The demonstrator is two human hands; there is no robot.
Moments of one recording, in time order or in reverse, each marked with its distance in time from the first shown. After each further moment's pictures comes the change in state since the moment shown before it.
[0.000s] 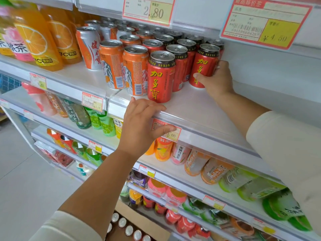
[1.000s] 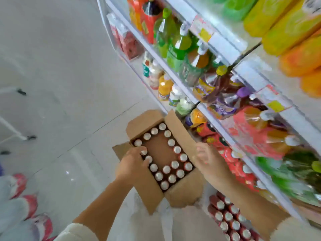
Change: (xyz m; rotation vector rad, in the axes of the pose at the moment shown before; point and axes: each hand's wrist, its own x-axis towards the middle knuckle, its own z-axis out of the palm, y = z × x) left_hand -0.474 -0.113 -0.040 -0.038 -0.503 -1.495; right_hand -0.452 0.163 0.191 -0.144 -1.164 0.134
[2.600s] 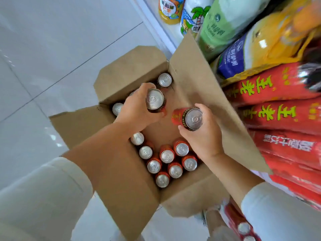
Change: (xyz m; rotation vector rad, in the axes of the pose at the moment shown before) left_hand 0.277 -0.120 0.212 -0.076 0.044 0.200; right_hand 0.218 0.268 0.213 -0.058 0.187 0.008
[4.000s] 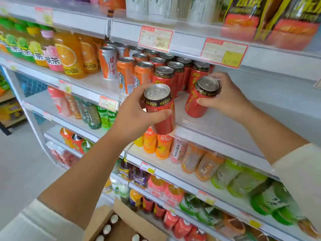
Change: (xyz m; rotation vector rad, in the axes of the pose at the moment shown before) left_hand -0.338 0.690 -0.310 -0.422 -0.045 0.957; right_hand -0.251 -0.393 -0.748 0.079 0.660 -0.371
